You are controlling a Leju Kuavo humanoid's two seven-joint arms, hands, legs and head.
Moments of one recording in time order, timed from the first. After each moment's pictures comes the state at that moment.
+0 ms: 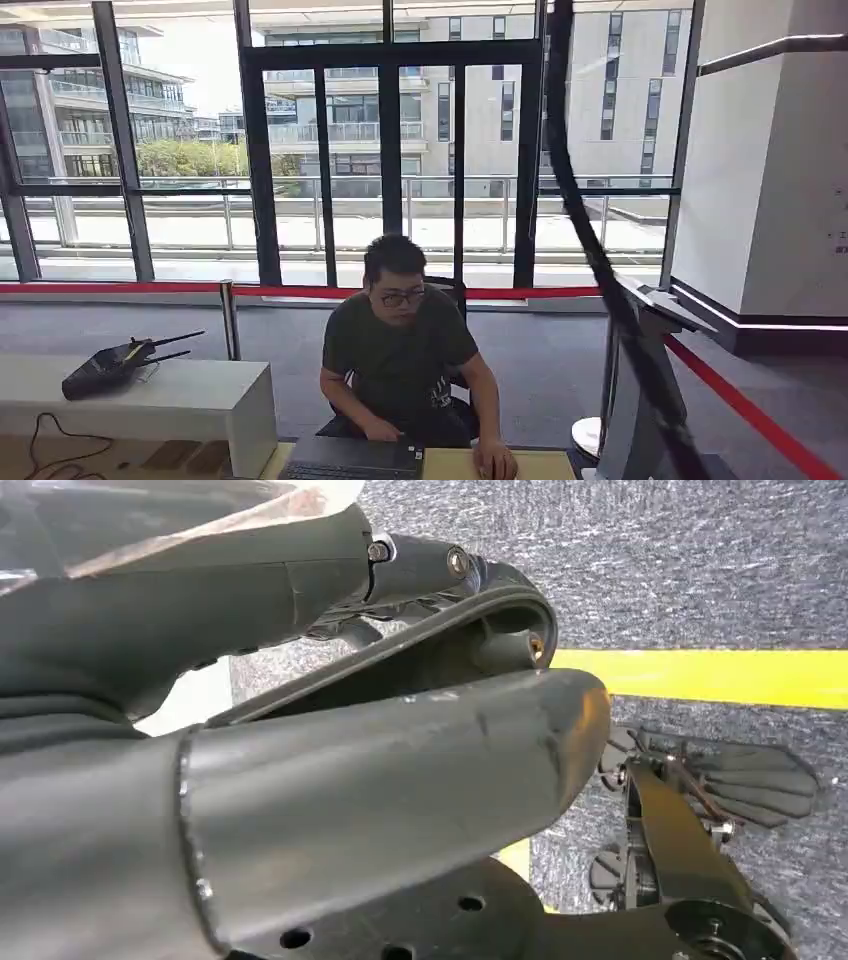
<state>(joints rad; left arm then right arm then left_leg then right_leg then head) -0.12 0.11 -1.09 -0.20 1.20 0.29 0.04 -0.65 -0.05 0.73 -0.64 1.33 -0.32 0.33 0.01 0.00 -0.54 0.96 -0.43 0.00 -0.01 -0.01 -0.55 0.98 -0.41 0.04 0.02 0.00</state>
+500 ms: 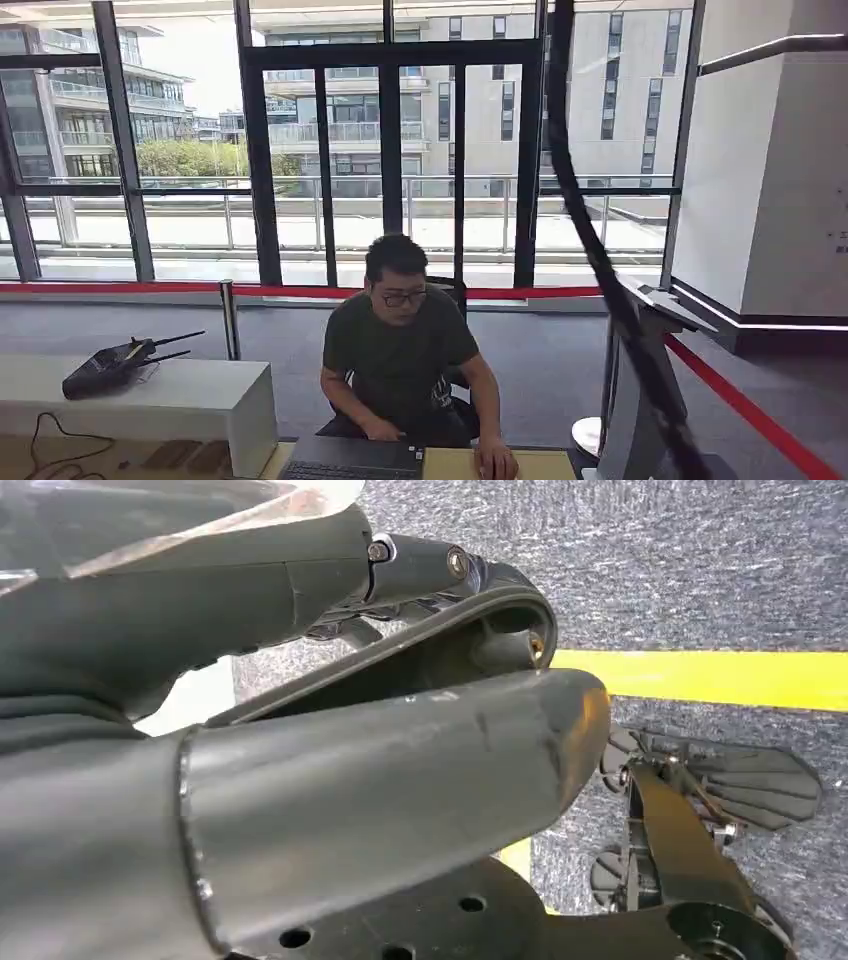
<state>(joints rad) -0.12 0.11 -1.09 -0.20 1.19 0.29 0.05 -0.67 -0.04 0.73 -0.60 1.34 -0.33 0.34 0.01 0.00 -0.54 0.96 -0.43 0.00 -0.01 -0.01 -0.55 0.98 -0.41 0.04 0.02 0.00</state>
